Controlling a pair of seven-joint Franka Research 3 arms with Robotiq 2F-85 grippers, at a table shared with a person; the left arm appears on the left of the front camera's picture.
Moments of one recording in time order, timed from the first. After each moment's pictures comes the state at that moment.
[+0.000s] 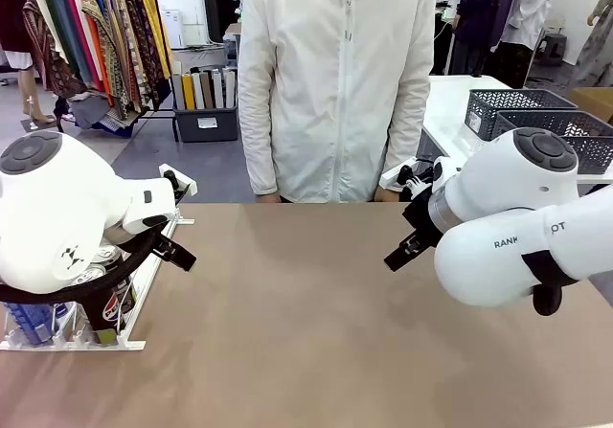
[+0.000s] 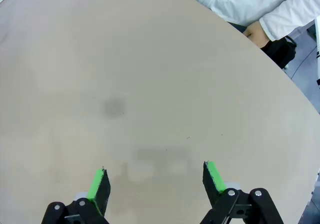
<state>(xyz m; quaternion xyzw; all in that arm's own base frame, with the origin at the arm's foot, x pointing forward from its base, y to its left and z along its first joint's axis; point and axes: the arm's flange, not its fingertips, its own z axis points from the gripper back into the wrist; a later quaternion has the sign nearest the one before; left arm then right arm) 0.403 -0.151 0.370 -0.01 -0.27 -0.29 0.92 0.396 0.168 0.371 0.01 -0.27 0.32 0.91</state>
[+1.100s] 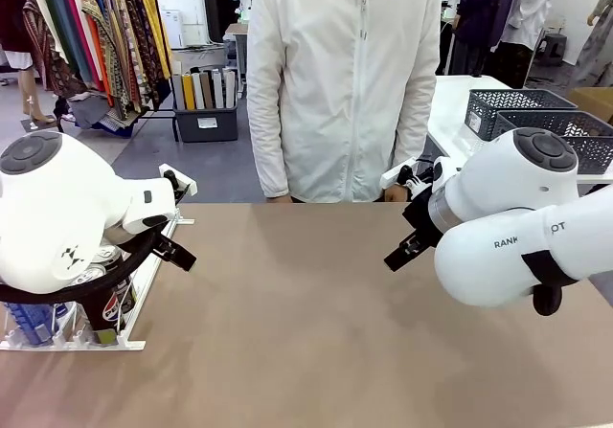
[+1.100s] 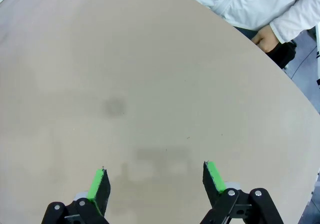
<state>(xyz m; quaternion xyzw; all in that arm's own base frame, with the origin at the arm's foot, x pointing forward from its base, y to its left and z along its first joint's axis) 0.403 -0.151 0.370 -0.01 -0.27 -0.29 0.92 0.396 0.168 0.371 0.01 -0.27 0.32 0.91</state>
